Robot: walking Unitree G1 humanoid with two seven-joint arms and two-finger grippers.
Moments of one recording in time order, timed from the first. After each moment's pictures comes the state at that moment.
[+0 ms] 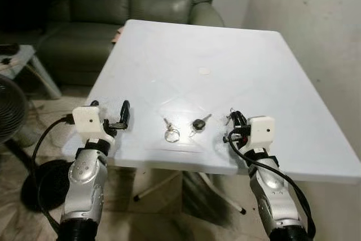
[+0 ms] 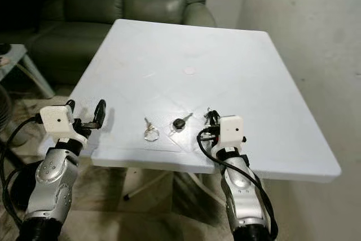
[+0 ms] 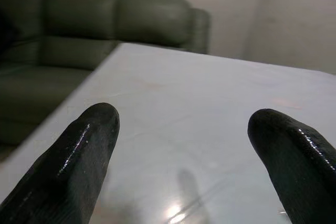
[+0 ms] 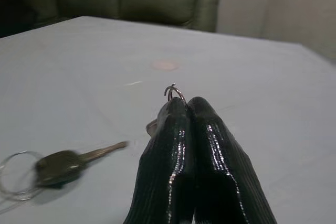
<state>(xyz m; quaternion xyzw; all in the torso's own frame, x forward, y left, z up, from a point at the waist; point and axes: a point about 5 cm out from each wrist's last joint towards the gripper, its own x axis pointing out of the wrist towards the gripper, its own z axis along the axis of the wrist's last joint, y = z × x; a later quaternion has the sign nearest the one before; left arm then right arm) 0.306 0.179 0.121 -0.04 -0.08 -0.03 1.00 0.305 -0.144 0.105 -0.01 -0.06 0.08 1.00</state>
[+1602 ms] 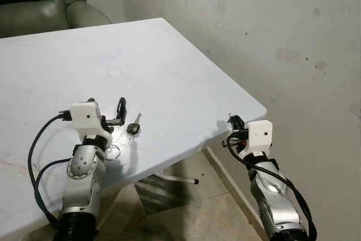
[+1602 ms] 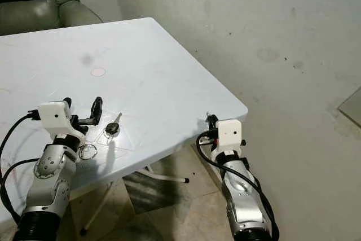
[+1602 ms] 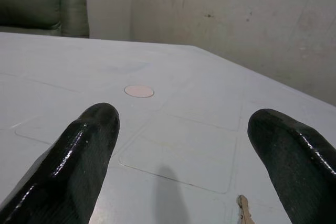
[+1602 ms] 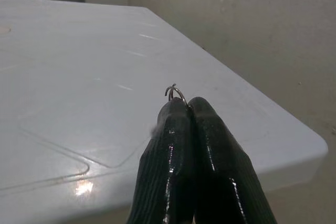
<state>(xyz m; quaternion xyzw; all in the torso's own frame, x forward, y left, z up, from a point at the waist) 0.309 0.191 0.122 -0.04 -0.07 0.00 1.00 0.295 -0.145 0.094 -0.02 -0.04 0.08 1.00</state>
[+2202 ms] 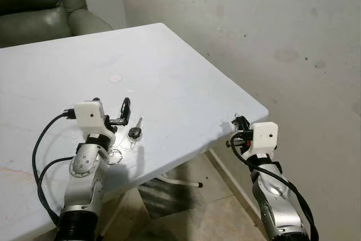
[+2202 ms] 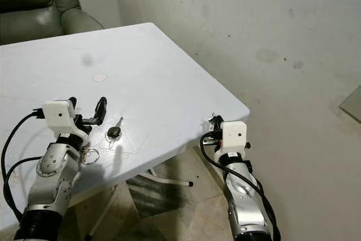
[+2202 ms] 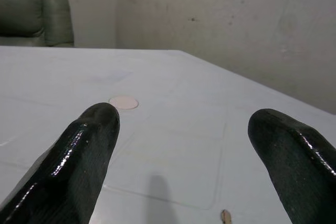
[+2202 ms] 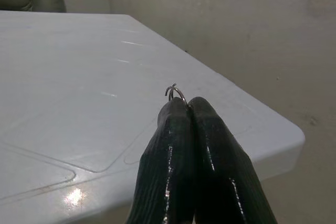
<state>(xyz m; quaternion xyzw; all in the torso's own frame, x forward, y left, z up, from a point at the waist) 0.313 0.181 0.124 -0.05 -0.07 -0.03 1.00 0.290 -0.153 0.093 -0.02 -0.04 0.05 1.00</state>
